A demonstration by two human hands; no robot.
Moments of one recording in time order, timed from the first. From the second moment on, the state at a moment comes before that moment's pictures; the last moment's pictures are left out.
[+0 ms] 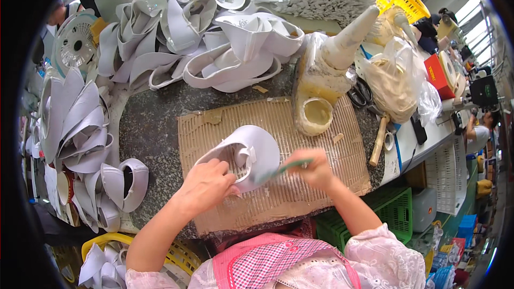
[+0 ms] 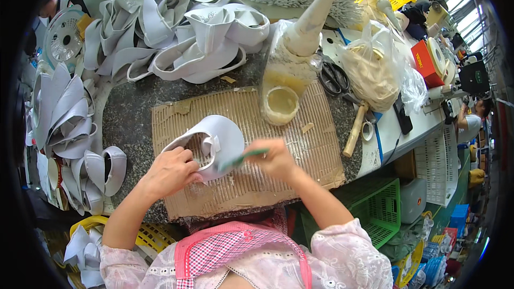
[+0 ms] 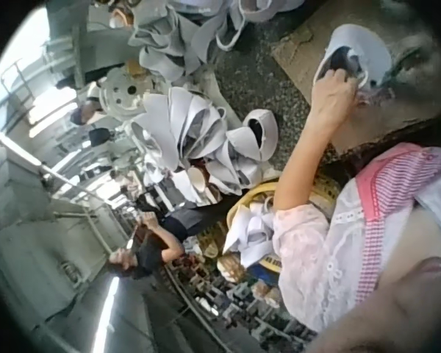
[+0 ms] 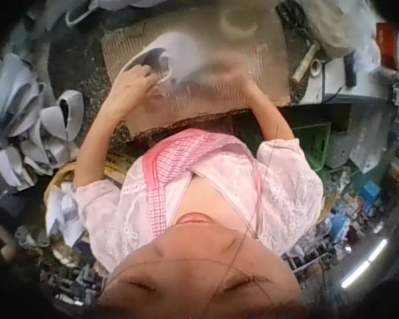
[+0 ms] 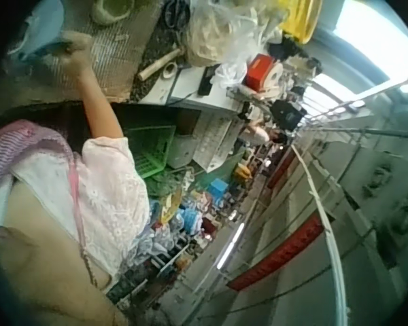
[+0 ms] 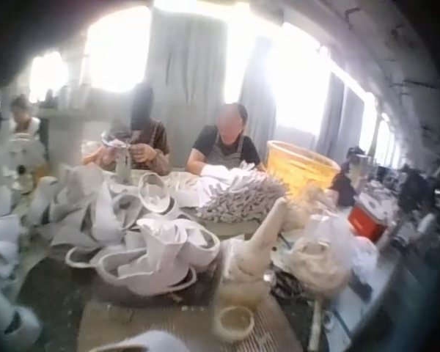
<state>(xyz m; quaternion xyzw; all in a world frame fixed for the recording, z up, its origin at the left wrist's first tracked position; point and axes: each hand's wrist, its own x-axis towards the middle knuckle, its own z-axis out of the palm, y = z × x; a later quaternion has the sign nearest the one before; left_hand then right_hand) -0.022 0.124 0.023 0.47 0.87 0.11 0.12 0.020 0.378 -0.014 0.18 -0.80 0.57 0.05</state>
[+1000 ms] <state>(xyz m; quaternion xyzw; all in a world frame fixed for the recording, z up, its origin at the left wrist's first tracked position) -0.002 0.138 0.049 0.00 0.53 0.75 0.39 0.008 0.367 0.047 0.13 -0.70 0.68 0.16</state>
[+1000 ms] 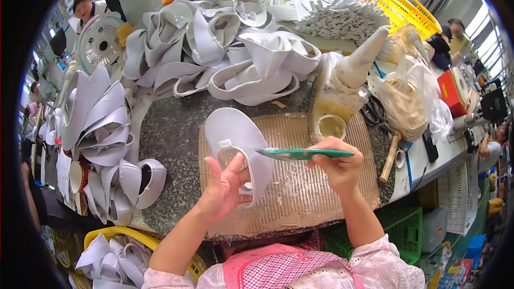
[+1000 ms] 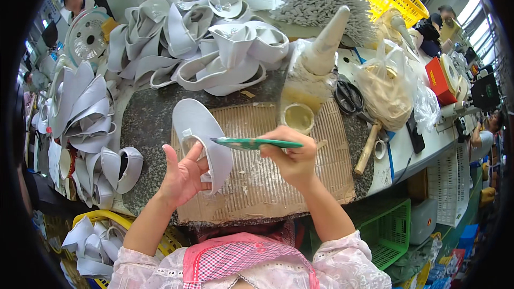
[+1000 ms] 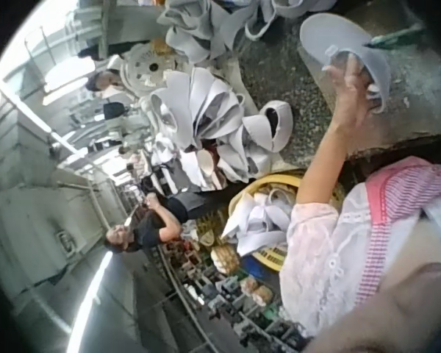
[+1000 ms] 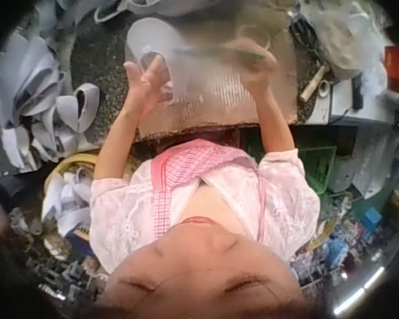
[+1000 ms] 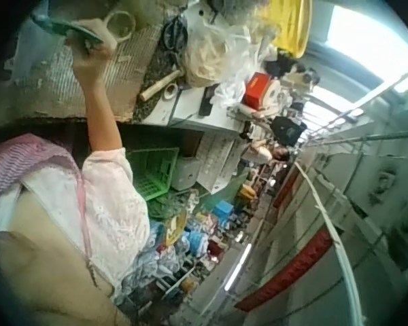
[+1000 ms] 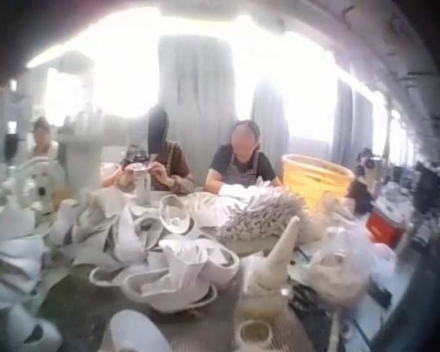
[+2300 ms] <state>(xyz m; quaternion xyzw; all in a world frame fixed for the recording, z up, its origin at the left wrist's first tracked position) -0.053 0.128 0.048 0.20 0.92 0.31 0.14 -0.005 0.439 0.035 0.10 -0.91 0.25 0.31</state>
